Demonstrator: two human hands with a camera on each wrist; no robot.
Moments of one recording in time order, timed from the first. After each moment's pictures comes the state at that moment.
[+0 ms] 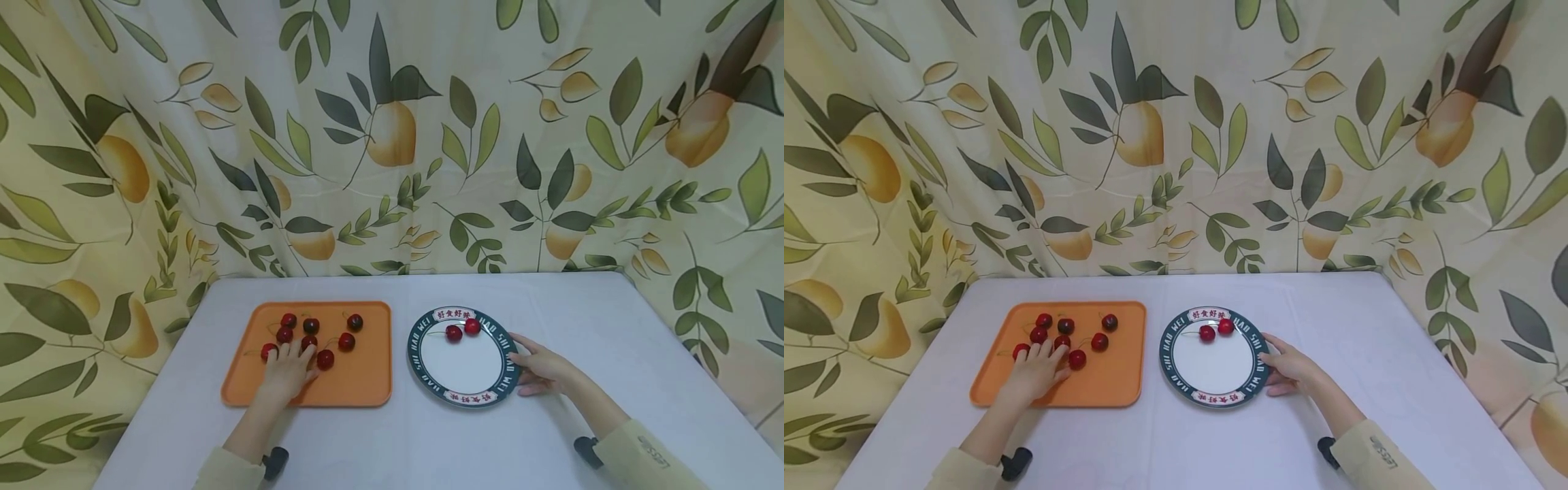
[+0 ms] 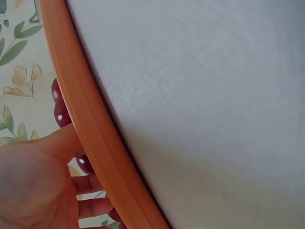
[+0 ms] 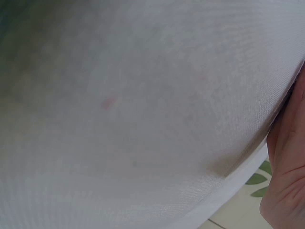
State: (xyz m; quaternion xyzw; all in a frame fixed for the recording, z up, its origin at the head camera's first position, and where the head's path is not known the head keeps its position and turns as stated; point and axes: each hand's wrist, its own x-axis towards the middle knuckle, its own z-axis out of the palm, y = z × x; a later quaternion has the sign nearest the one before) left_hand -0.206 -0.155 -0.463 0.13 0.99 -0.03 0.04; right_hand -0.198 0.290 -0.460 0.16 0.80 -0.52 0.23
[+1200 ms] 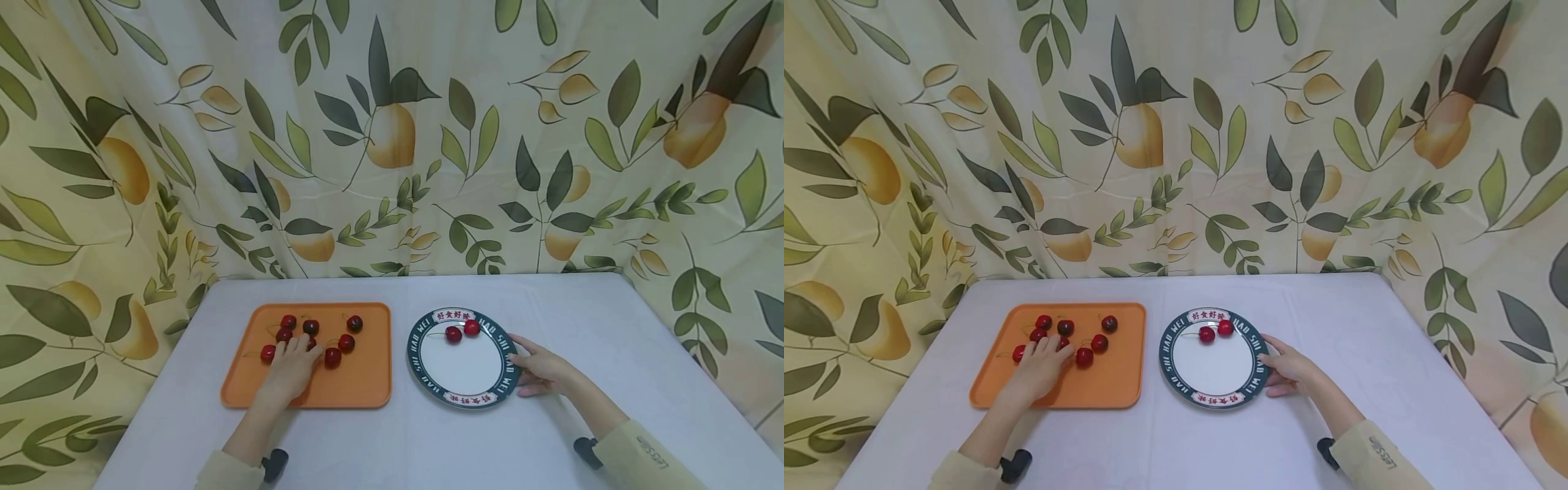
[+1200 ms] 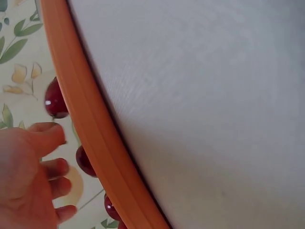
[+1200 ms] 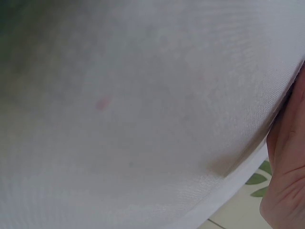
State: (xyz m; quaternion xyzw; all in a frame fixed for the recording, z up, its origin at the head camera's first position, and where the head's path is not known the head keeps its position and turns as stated) left_hand -0.210 -0.151 -0.459 0.18 0.98 0.05 -0.02; right_hand -0.198 0.289 -0.459 0.16 0.80 -0.53 0.23
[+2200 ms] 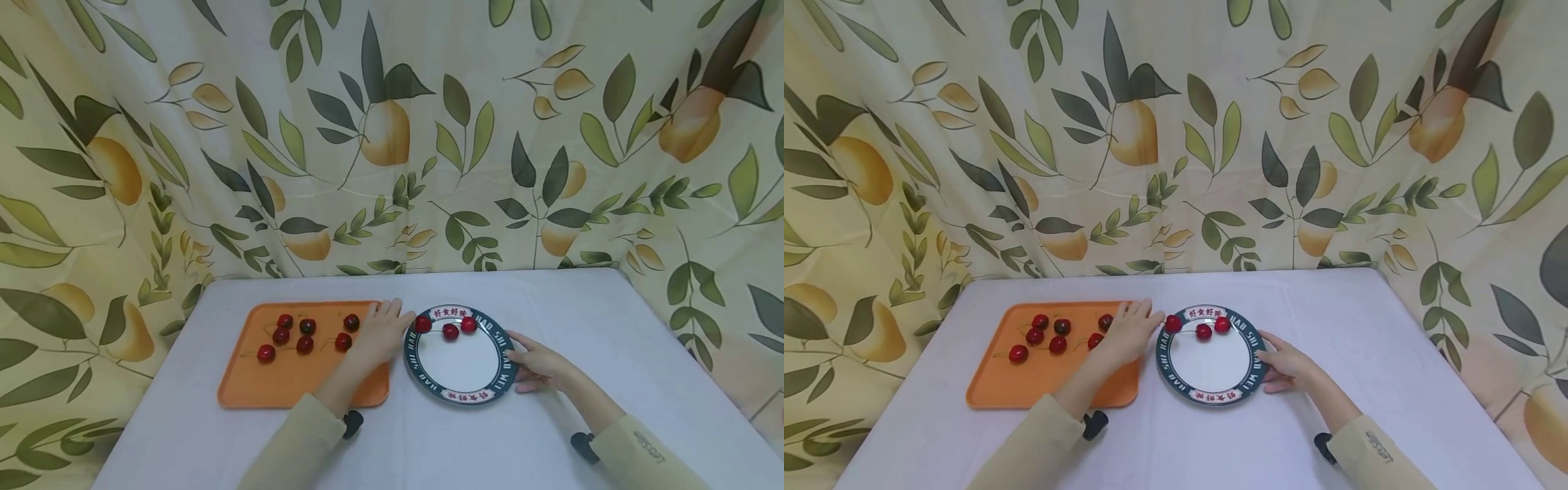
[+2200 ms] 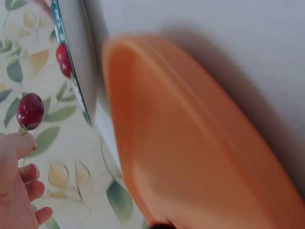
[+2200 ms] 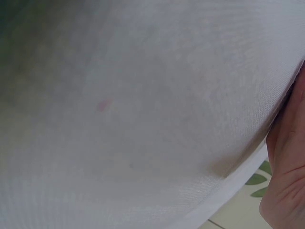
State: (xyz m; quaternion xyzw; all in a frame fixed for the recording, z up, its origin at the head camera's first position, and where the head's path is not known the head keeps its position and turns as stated) left_hand -0.250 -0.003 -0.430 0.27 0.96 0.00 -0.02; right_hand -0.197 0.289 -0.457 0.17 0.80 -0.53 0.23
